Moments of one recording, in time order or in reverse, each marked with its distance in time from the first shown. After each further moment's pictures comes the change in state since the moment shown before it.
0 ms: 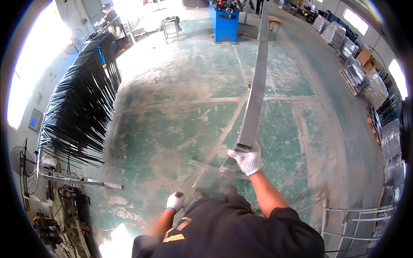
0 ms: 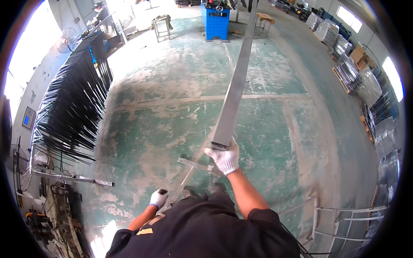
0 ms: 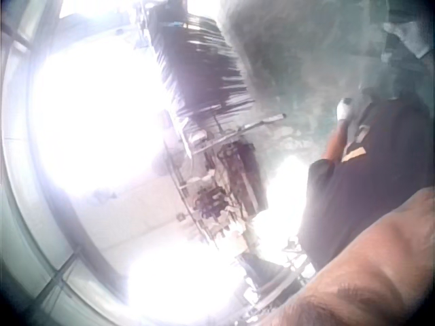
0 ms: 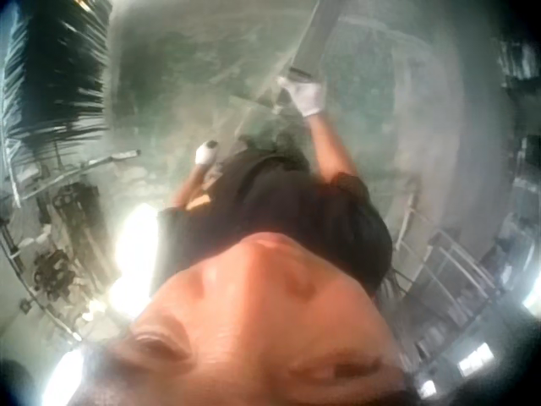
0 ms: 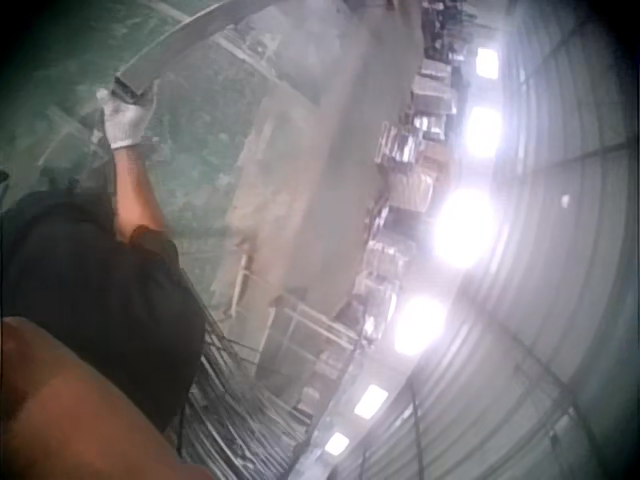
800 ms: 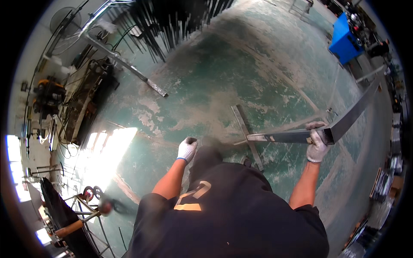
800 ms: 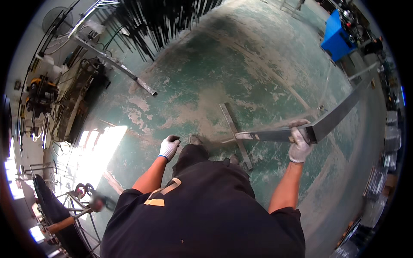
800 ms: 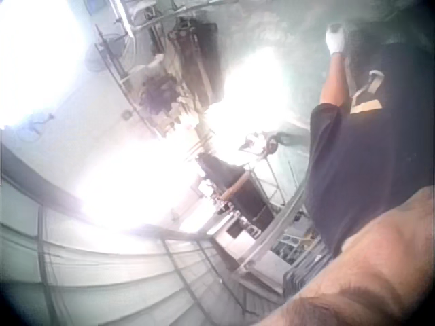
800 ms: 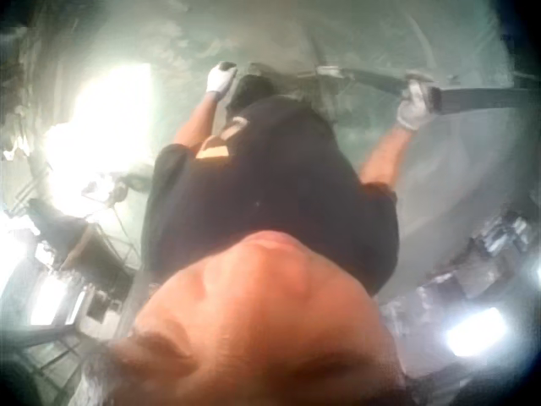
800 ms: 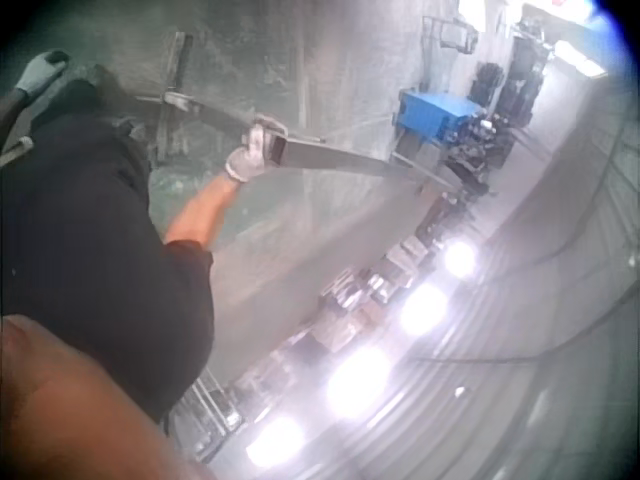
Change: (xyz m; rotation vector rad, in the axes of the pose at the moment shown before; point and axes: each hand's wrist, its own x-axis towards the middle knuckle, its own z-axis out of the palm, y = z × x) left_hand -0.099 -0.195 -0.151 -0.624 0.512 -0.396; right_hand -0.017 0.009 0.240 0.104 -0.403 -0.112
